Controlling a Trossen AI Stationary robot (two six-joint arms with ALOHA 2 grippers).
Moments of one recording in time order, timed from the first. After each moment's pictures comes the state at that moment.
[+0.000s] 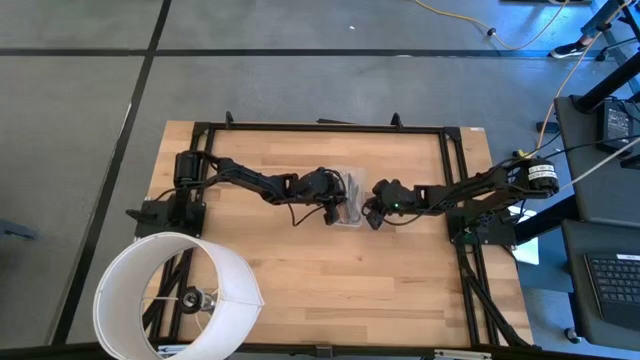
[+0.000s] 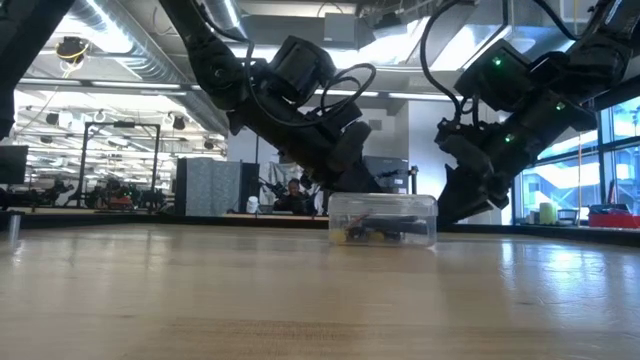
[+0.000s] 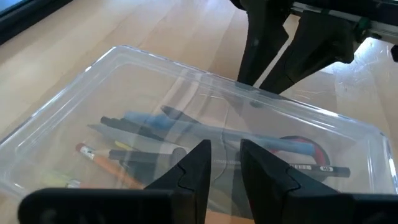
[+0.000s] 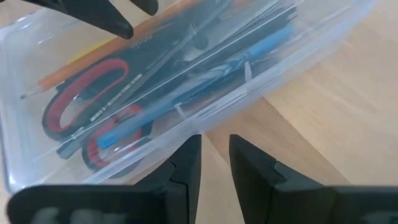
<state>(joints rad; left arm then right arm) 0.12 2.01 1.02 0.38 -0.10 -0.18 -0.07 1.45 0.41 0.26 0.24 0.52</state>
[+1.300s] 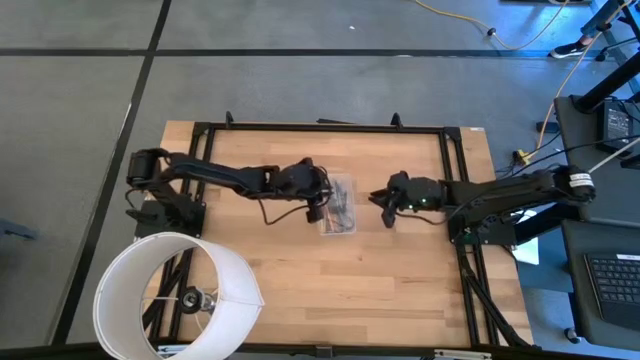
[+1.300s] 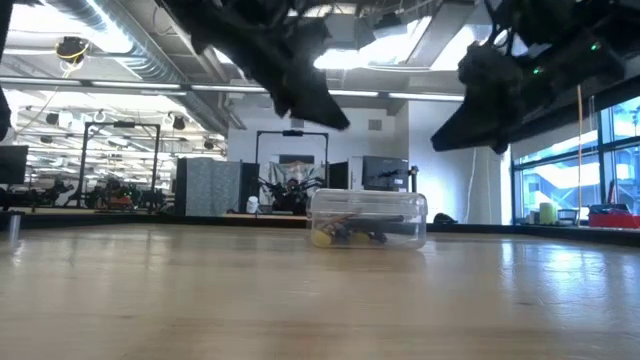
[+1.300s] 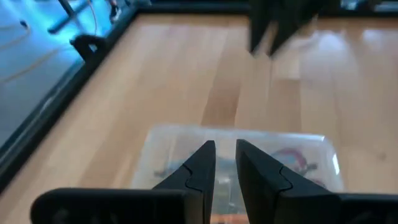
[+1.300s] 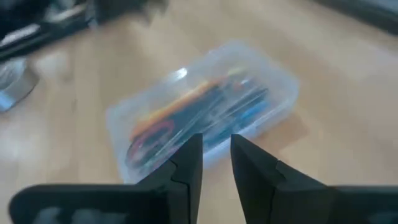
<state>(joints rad) 0.08 1.62 1.01 0.04 -0.19 -0.02 -0.01 1.04 0.41 0.11 0.23 0.41</state>
